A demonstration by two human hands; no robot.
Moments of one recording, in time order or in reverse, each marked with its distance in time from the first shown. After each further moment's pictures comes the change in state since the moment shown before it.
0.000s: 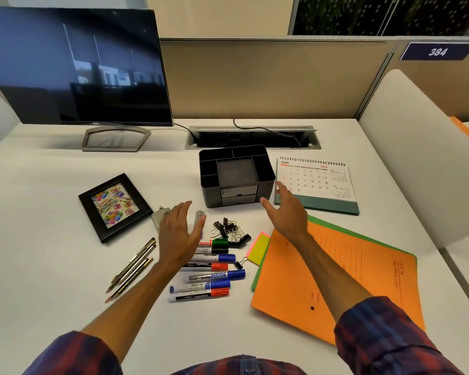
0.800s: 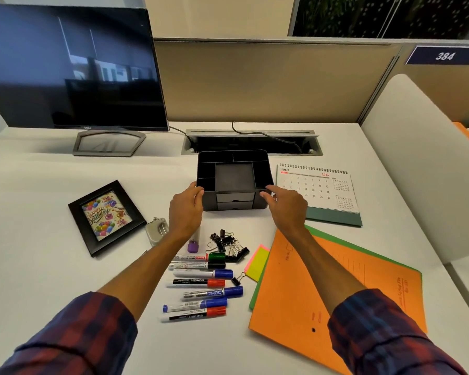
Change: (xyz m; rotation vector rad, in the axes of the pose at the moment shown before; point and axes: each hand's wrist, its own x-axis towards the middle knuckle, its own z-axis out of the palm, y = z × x) left_hand 0.090 0.026 0.017 -0.167 0.053 -0.047; right_hand 0.050 -0.003 0.006 -0.123 0.158 -0.113
